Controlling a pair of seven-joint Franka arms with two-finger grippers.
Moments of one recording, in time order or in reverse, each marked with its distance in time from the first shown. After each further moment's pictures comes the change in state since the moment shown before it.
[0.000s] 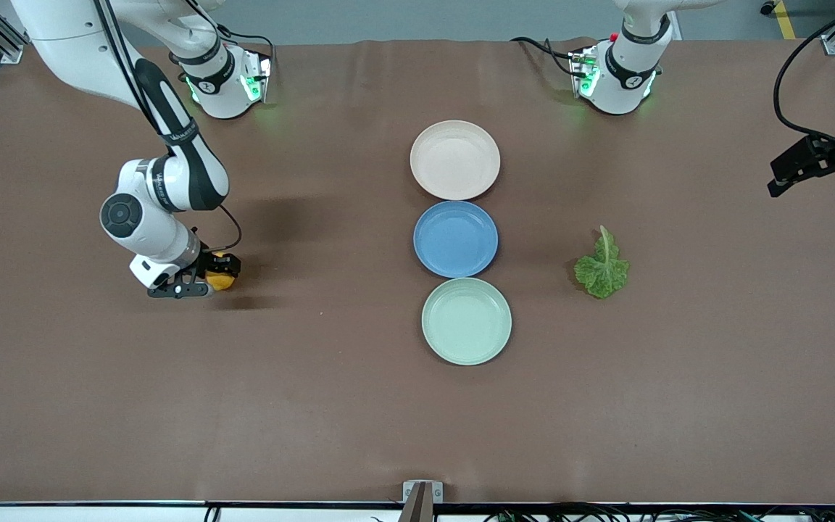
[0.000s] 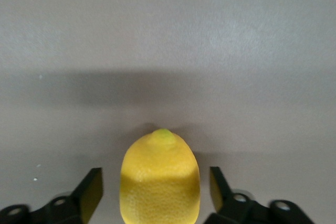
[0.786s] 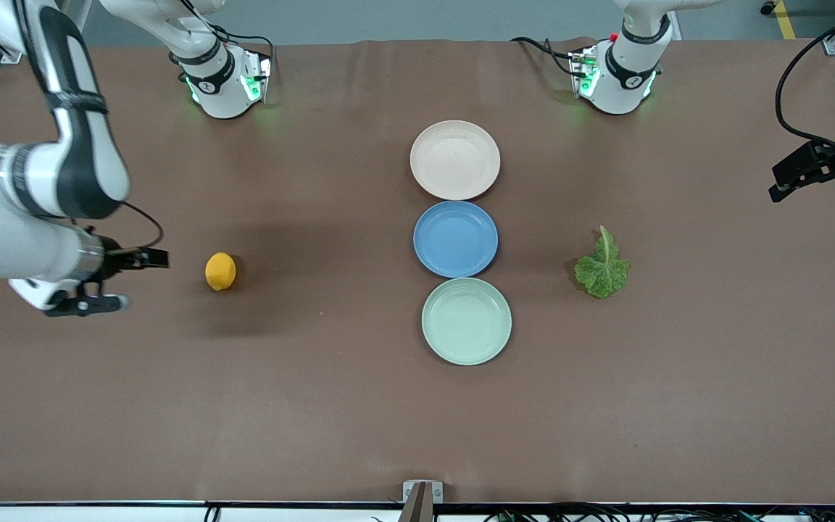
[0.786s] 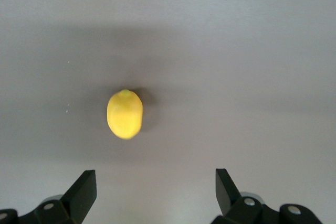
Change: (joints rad) left arm -0.001 0.009 -0.001 0.012 -0.003 -0.003 0.000; right arm -0.116 -0.084 -0.014 0.530 -0.076 -0.811 -0.109
